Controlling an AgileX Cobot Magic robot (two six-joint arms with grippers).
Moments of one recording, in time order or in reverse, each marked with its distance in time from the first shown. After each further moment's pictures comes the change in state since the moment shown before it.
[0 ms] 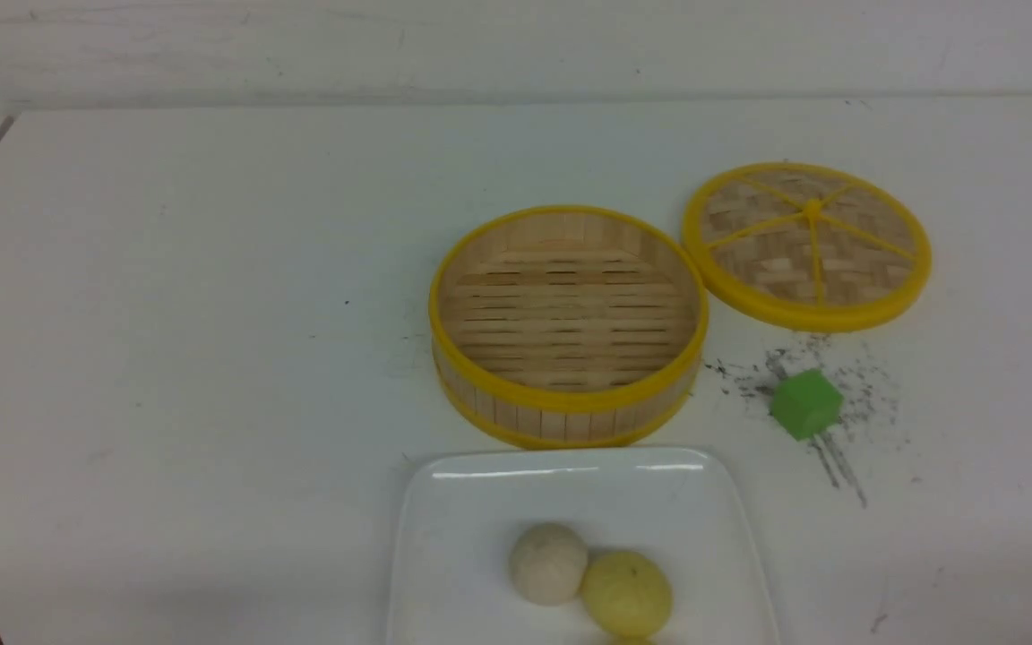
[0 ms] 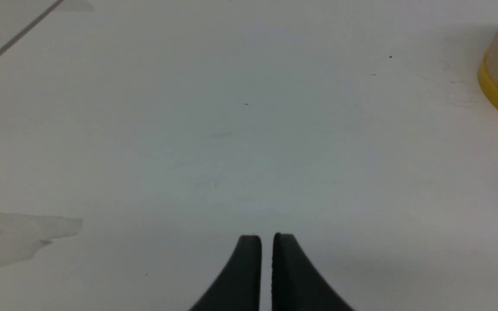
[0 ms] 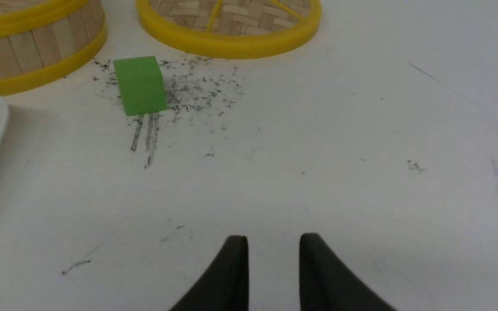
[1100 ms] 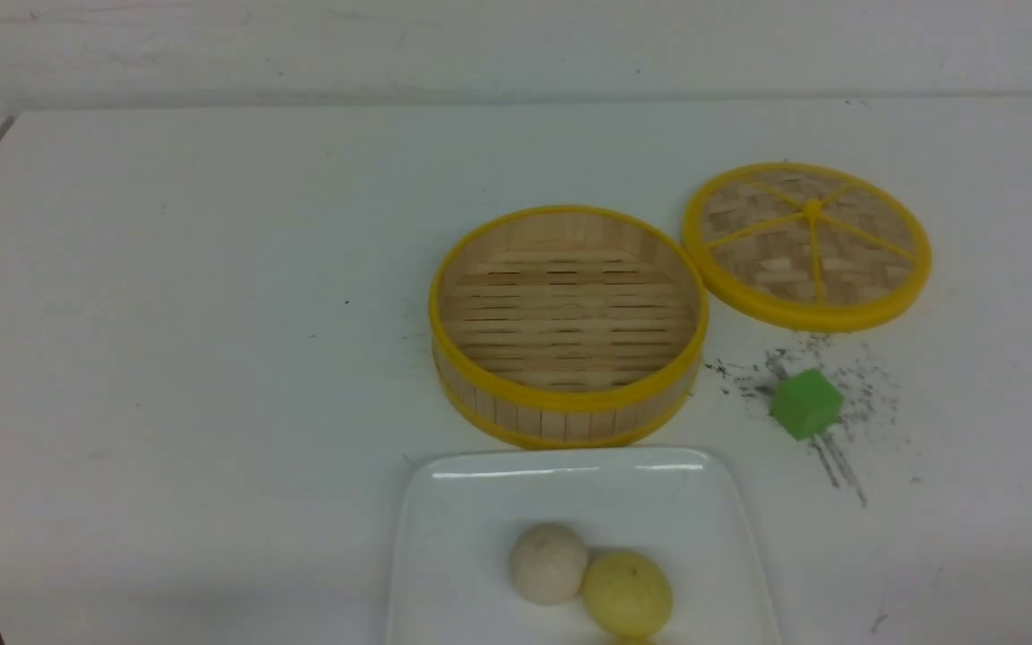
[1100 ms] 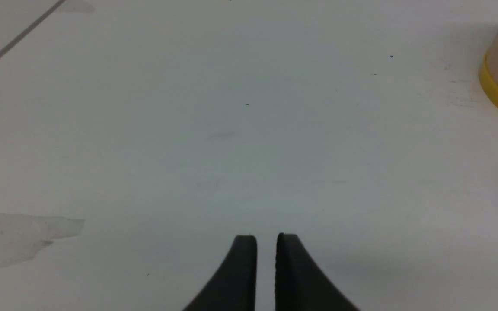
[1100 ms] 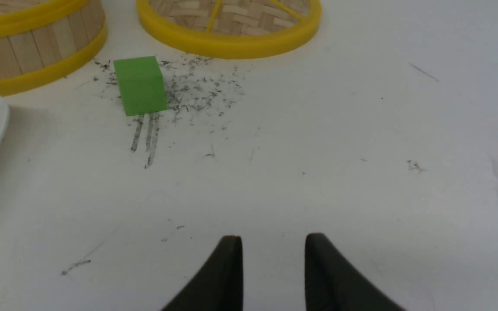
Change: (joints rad) right arm 0.000 0.000 0.000 0.001 0.000 0.000; left arm 0.000 0.000 0.000 0.005 0.000 0.000
